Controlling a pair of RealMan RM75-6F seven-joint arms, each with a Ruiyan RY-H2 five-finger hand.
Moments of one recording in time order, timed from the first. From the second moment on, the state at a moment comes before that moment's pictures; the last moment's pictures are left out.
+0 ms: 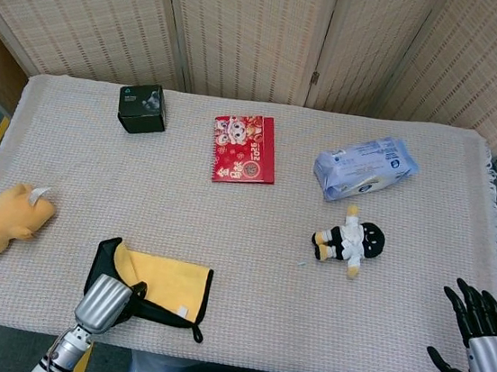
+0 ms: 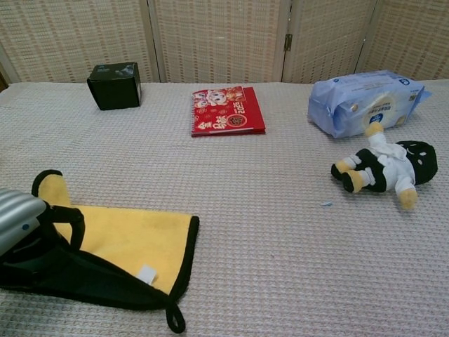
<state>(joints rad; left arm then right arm) -0.26 -1.64 0.13 -1.40 1.66 1.42 0.30 -0.08 -1.05 -0.06 -1.64 -1.75 1.66 0.06</state>
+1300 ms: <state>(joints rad) -0.41 -1.43 -0.06 -1.61 1.40 1.10 0.25 -0.06 -1.06 -0.05 -1.64 -1.71 1.61 0.05</state>
